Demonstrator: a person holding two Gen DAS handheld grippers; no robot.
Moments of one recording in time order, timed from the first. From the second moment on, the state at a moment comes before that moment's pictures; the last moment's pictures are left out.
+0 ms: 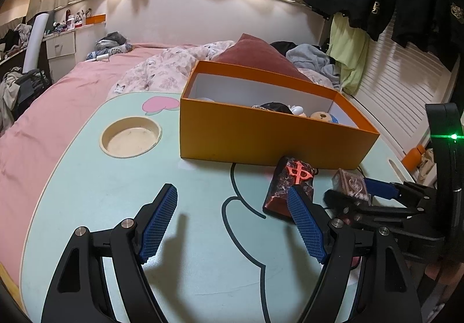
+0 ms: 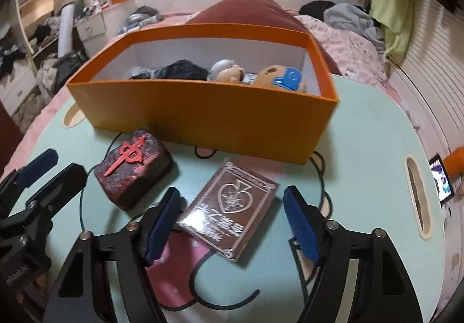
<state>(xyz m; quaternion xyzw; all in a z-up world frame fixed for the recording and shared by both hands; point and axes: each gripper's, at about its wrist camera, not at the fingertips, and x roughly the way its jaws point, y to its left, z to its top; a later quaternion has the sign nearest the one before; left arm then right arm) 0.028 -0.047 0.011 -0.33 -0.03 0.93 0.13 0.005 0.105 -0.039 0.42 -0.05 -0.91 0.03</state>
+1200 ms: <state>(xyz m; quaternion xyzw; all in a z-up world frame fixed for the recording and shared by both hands) 0.039 -0.004 0.020 -0.32 0.05 0.92 0.21 0.028 0.133 -0.027 0.34 -0.17 -0.92 0.06</state>
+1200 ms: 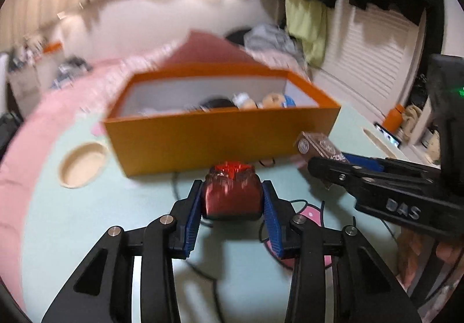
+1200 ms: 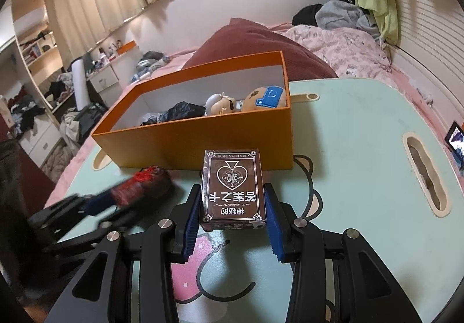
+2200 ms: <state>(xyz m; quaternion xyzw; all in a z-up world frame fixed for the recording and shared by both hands) 0.071 -0.035 0.030 -0.25 0.00 0.95 0.18 0.029 0.127 -0.031 0.35 -0.15 -0.92 0.08</state>
